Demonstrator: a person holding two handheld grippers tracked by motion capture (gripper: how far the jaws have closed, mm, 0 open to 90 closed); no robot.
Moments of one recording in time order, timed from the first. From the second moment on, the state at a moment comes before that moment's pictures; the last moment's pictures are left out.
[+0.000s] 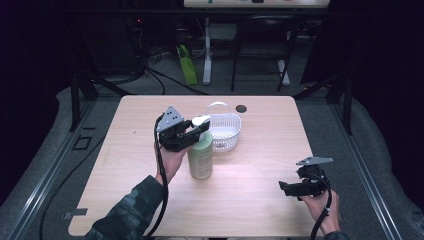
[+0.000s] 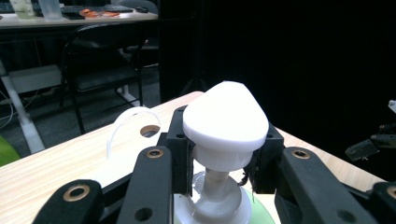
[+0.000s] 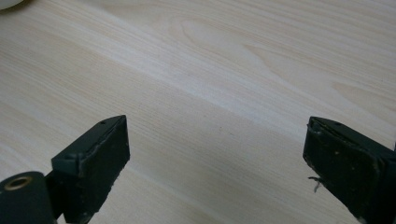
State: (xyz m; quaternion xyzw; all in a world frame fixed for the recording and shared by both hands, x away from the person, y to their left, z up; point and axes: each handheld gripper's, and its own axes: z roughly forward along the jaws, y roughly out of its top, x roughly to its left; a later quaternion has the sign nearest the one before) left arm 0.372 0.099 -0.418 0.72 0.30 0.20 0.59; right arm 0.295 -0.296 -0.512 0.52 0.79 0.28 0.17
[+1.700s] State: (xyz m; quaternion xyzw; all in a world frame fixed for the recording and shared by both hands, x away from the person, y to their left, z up) left arm 0.367 0.108 -0.360 0.72 0.27 0.20 0.60; right arm 0.296 -0.298 -0.515 0.53 0.79 0.27 0.16
